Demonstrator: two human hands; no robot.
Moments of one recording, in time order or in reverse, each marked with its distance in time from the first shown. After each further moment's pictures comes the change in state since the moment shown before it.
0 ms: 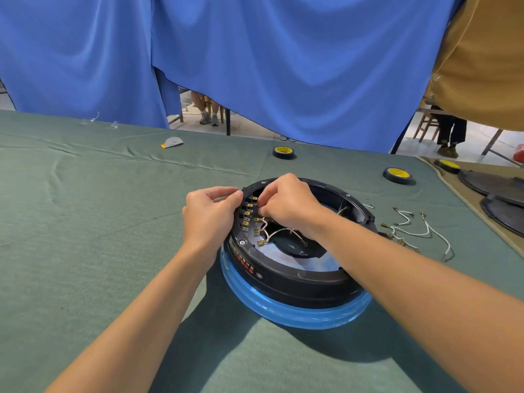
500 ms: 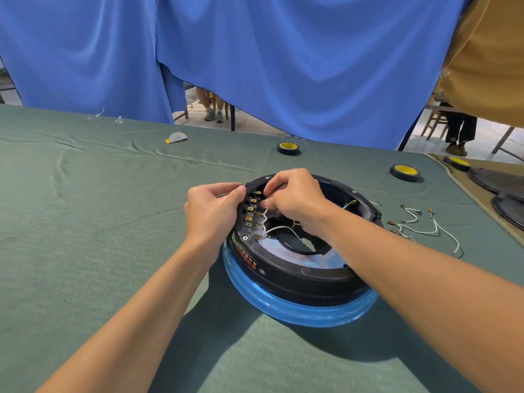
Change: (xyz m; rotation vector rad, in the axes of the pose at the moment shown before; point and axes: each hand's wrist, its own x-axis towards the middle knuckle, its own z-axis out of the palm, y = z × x) left_hand -0.002 0.000 0.000 -0.037 -0.001 -0.013; right_hand 0.001 0.003 0.001 0.242 0.058 0.076
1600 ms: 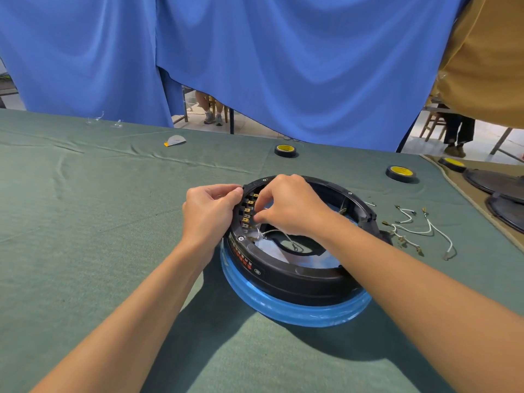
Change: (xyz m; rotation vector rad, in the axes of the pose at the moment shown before) left_hand -0.001 0.000 -0.001 0.025 -0.036 0.061; right_hand -0.019 -0.006 -0.009 -0.569 -0.093 -0.359
